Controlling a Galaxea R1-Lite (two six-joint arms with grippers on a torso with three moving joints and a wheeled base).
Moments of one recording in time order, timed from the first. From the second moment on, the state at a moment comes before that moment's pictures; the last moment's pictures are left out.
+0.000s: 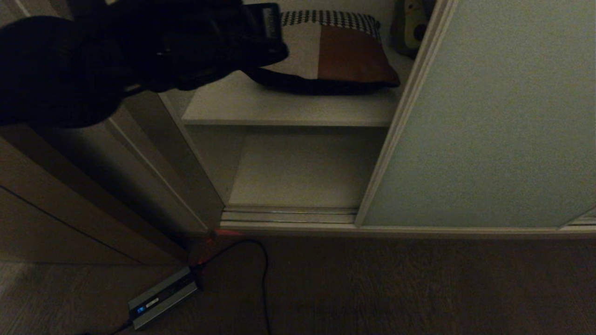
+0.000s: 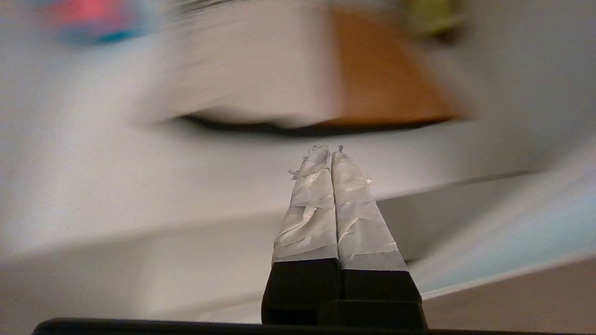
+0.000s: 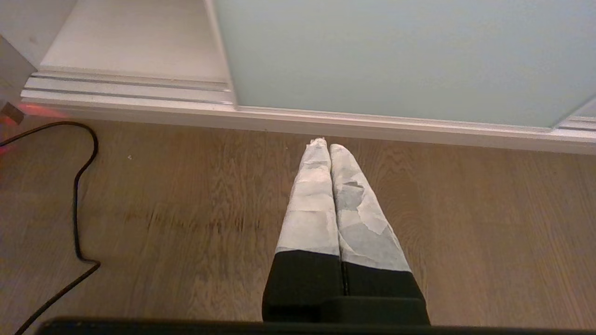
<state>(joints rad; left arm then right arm) -0.58 1.73 -1.70 -0.23 0.24 0.03 -0.01 0.00 0.00 -0.01 0.00 0.00</state>
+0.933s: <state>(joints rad) 0.07 0.43 -0.50 0.09 -0.09 0.01 -0.01 0.00 0.00 -0.01 0.00 0.00</state>
